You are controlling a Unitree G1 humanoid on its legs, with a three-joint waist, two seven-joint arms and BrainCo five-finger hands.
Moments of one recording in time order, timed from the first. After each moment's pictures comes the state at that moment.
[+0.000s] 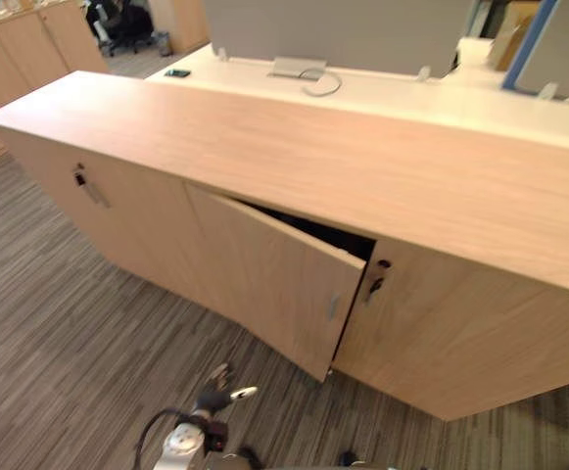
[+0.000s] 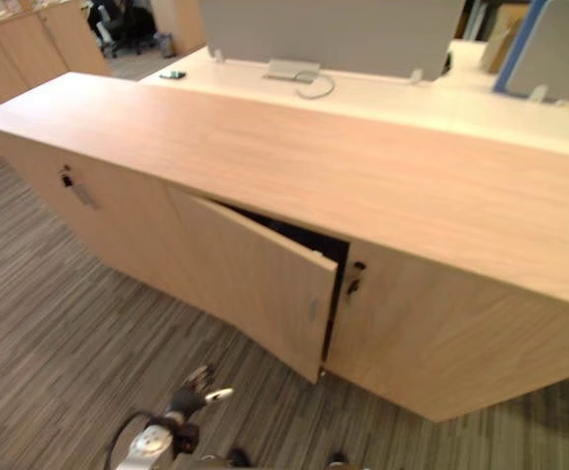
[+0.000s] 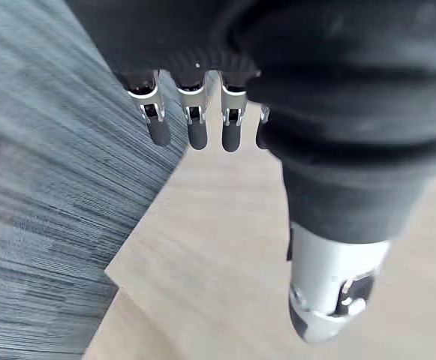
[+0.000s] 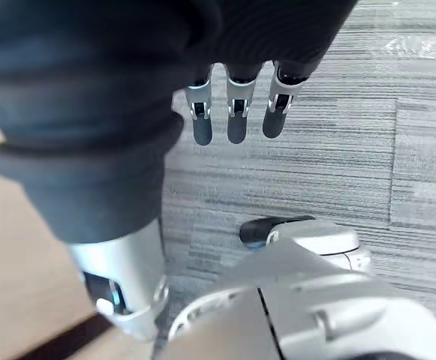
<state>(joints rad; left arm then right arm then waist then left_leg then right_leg) 0.12 0.13 -0.02 0.81 -0.36 -0.14 -0.03 0.13 -0.11 -0.46 1.15 -0.06 0.04 -0.04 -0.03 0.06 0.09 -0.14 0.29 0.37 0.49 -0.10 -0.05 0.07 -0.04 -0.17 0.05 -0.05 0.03</state>
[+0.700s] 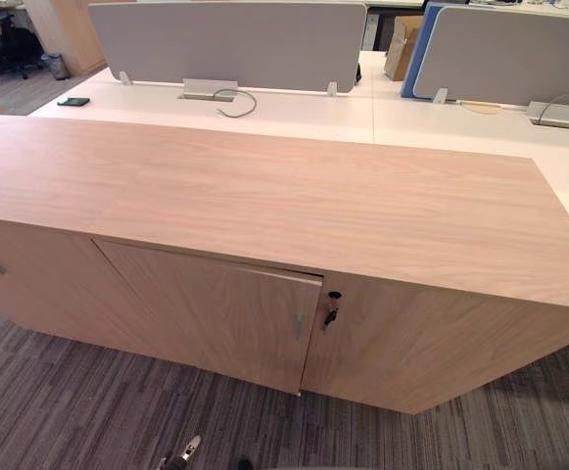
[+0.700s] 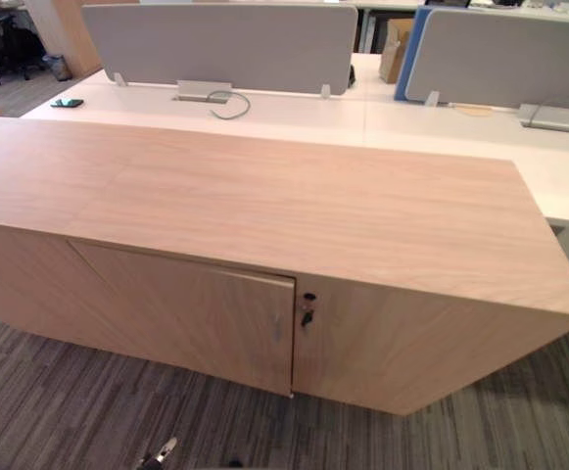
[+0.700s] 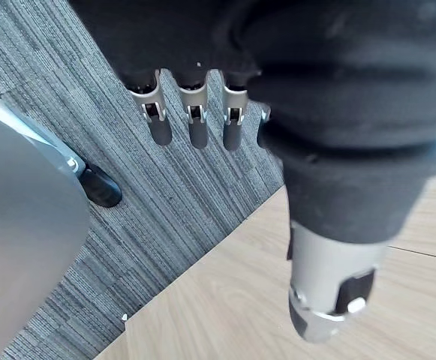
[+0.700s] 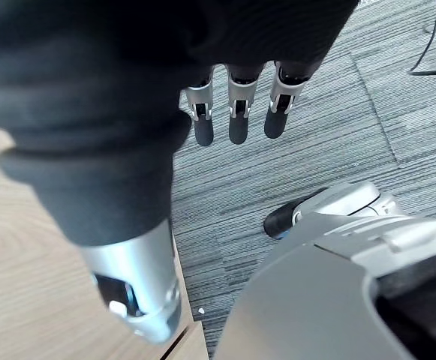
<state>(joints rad) 0.17 -0.01 0.34 1.03 -0.40 -0.14 0.06 0.16 -0.03 -0.44 1.10 0.02 0.04 -0.07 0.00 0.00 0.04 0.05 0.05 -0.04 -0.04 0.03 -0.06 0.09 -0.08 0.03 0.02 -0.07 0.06</state>
